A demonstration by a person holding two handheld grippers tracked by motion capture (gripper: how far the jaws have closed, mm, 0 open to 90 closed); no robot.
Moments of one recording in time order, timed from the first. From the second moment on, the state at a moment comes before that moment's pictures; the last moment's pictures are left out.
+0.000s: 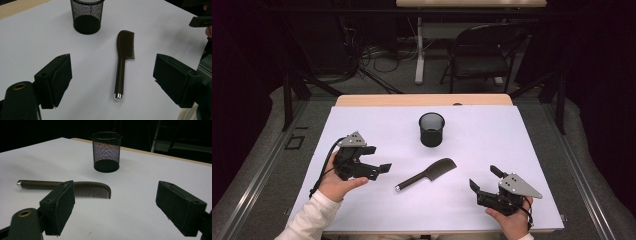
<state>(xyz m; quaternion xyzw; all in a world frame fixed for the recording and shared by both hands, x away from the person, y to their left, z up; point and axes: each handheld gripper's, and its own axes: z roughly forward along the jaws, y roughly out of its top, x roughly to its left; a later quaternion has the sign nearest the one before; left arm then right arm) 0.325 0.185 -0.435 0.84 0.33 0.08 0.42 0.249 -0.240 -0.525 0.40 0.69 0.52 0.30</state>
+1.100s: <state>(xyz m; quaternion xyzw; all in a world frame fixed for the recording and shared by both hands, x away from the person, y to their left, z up) 0.333 0.167 -0.423 0.86 0.33 0.06 0.38 0.249 -0.240 -0.525 0.40 0.69 0.52 0.30</state>
